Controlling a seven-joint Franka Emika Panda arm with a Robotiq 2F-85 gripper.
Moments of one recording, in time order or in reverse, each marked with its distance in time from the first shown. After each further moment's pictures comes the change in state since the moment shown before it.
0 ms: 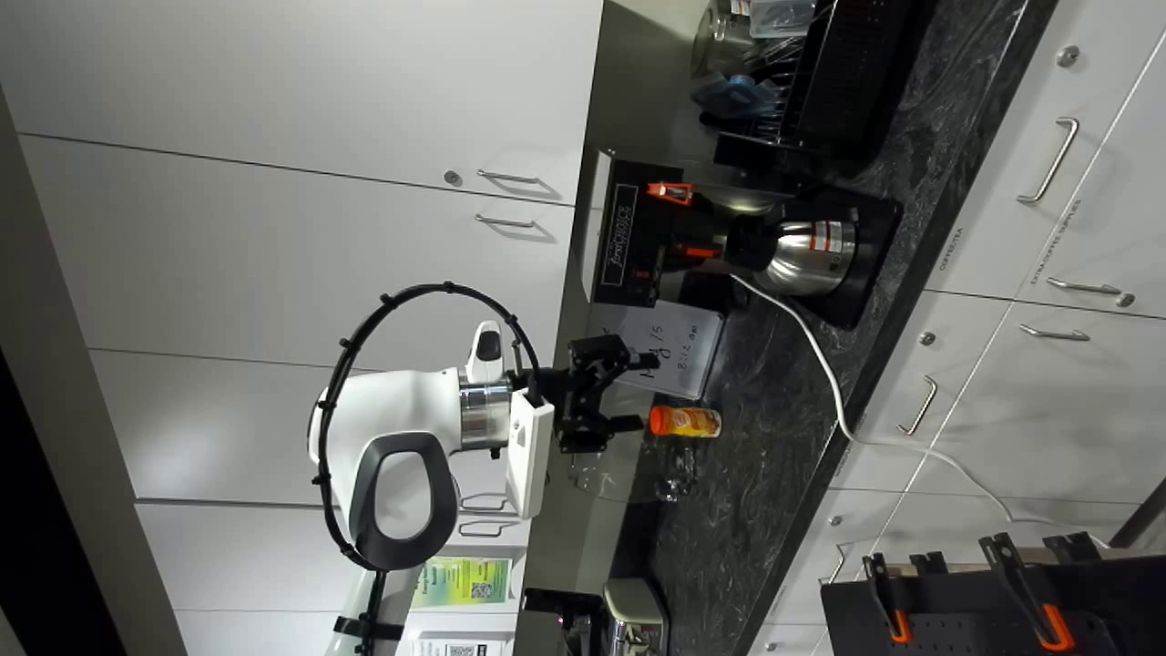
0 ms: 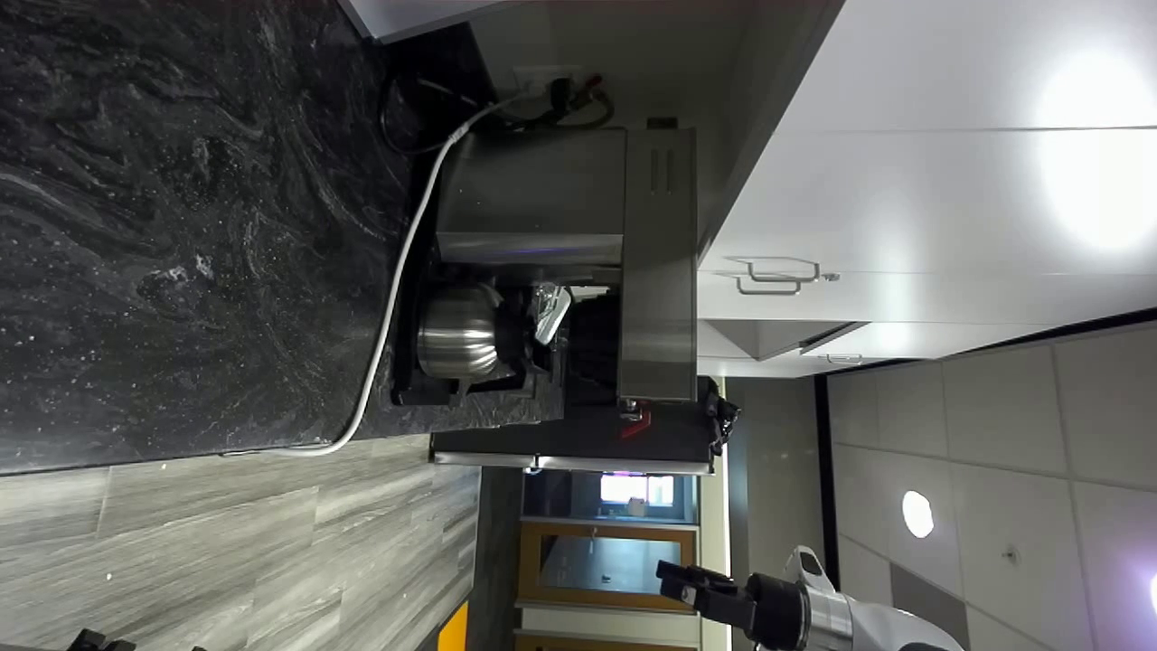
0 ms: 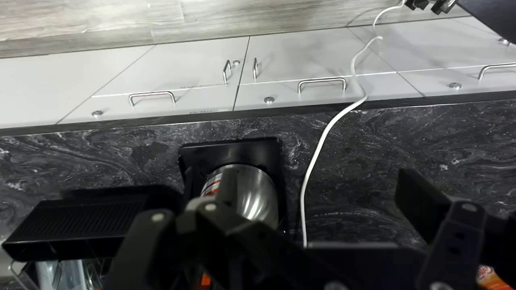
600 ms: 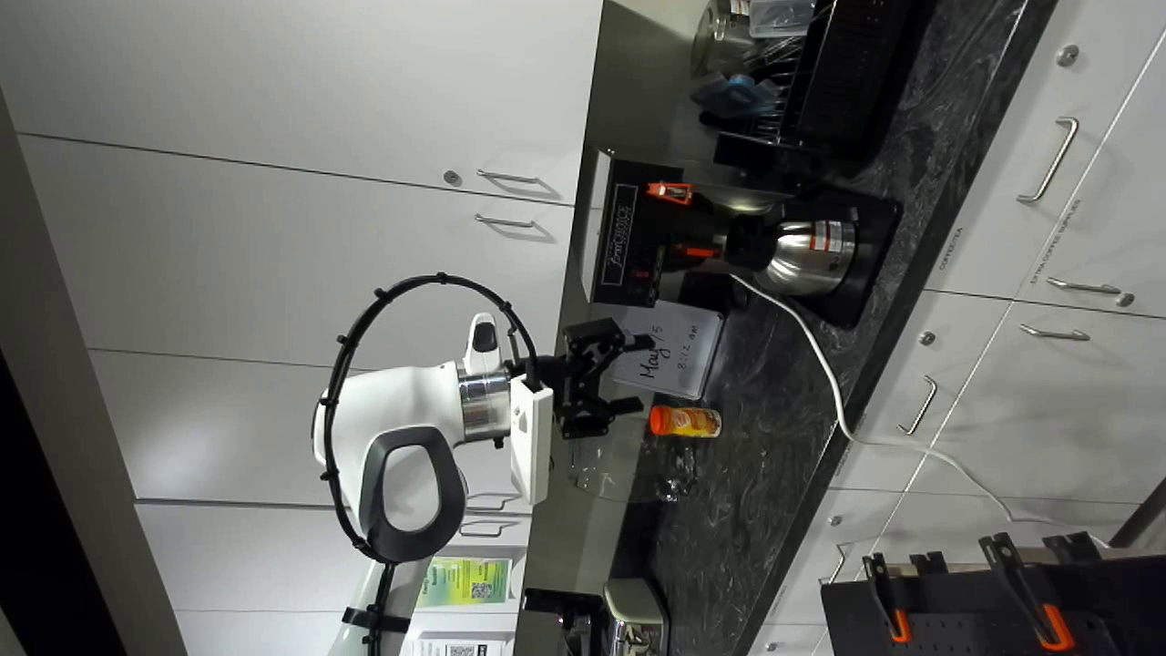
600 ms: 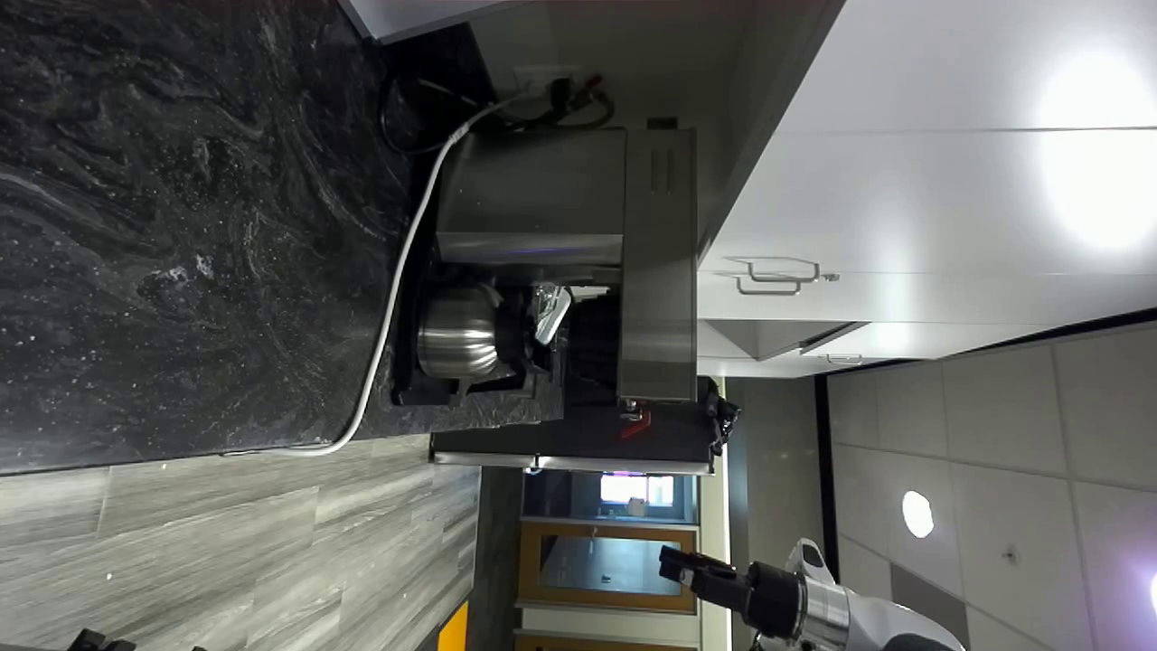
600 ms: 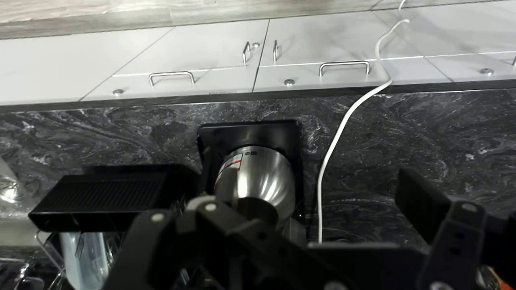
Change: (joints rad) arm 0.000 0.023 0.004 -0.005 -0.010 0.099 -0.007
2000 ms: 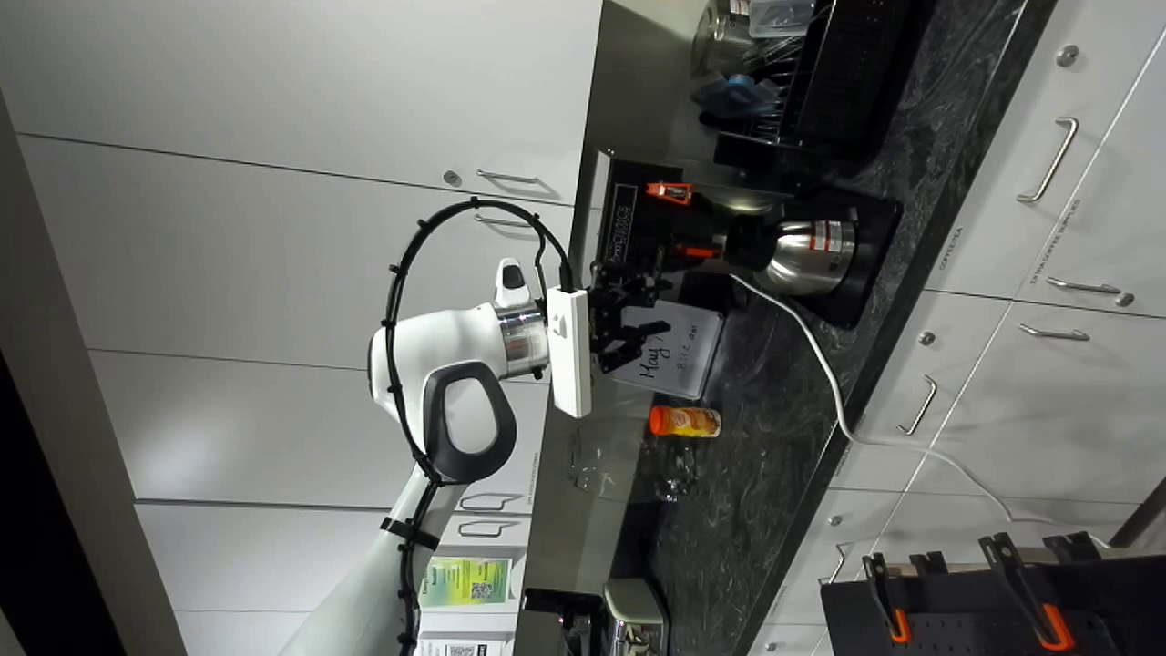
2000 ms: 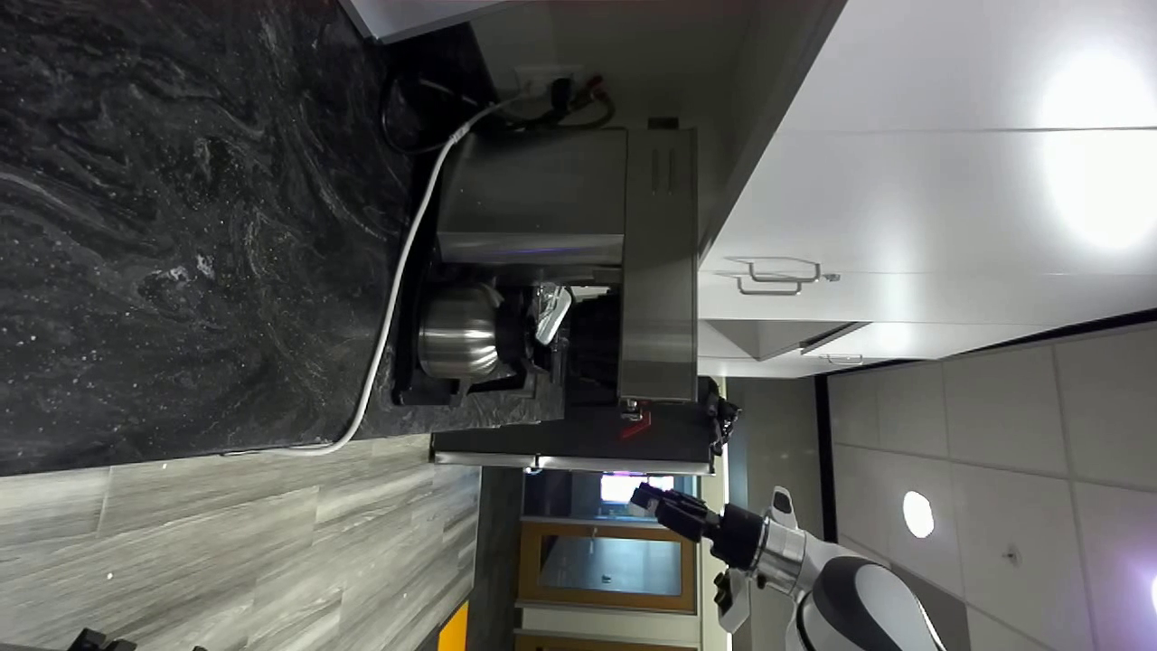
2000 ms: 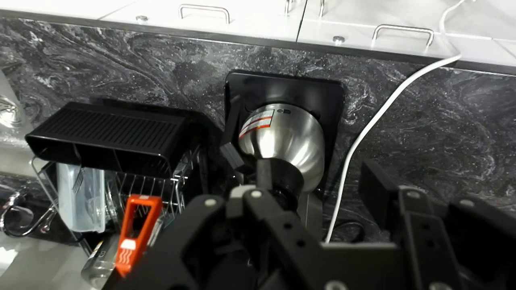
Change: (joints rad) arm 0.014 0.245 -0.009 0.069 0.101 0.269 -0.225
